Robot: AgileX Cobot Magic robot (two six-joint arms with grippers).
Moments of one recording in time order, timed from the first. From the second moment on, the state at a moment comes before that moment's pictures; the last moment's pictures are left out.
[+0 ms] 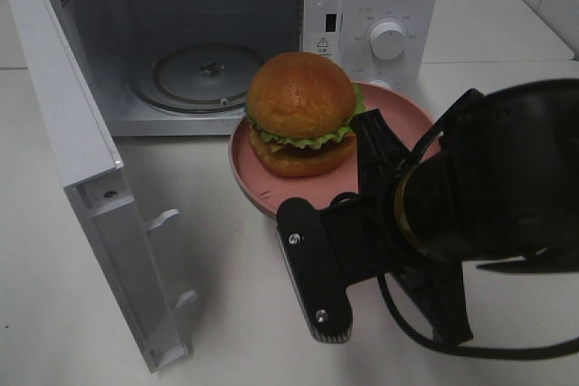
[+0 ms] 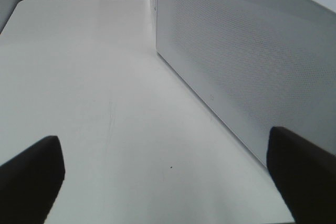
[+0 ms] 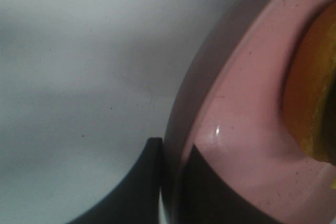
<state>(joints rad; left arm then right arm) 0.06 -0.01 -0.50 -0.18 1.03 0.10 1.07 1.50 -0.74 -0.83 0.63 -0.22</state>
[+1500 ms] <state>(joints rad) 0.06 -0.01 -0.50 -0.18 1.03 0.10 0.65 1.50 -0.81 -0.15 0.35 -1.55</state>
